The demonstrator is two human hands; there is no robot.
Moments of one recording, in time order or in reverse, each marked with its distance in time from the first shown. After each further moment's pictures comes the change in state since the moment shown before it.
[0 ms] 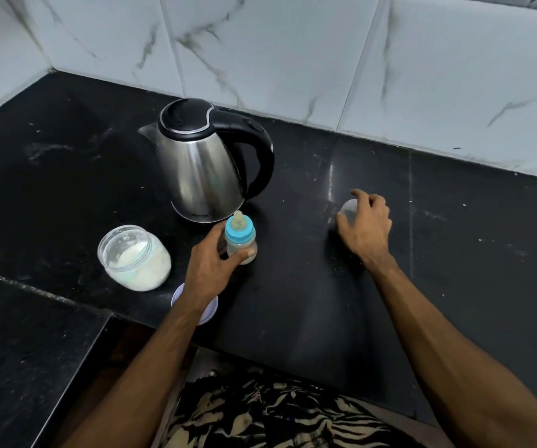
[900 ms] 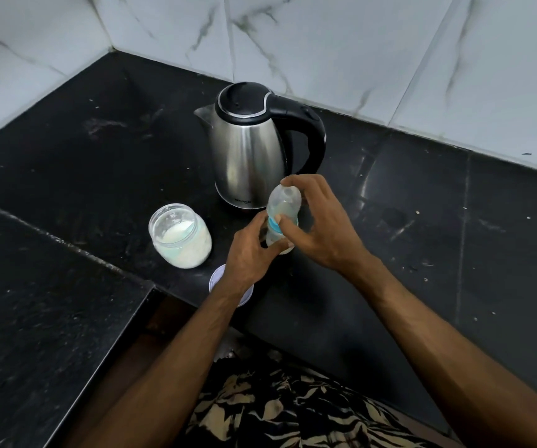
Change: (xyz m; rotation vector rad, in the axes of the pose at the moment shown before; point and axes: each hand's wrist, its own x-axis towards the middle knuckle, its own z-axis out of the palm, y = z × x) left_hand -0.005 0.011 -0.001 0.003 0.013 -0.002; right_hand -0.064 -0.133 0.003 0.490 -0.201 -0.735
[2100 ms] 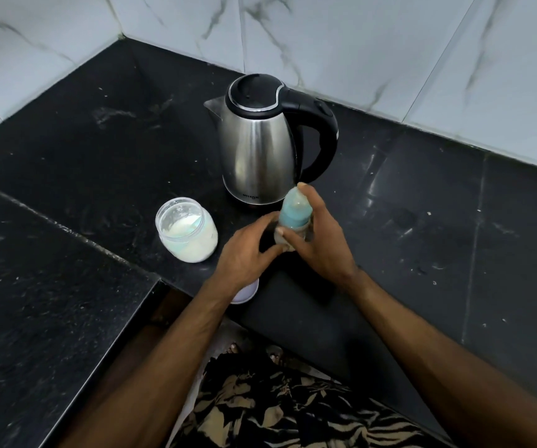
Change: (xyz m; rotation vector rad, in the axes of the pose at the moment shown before) left_hand 0.000 -0.018 -0.021 0.314 -0.135 0.066; right_hand -0.021 0.033 0.038 0.168 0.004 0.182
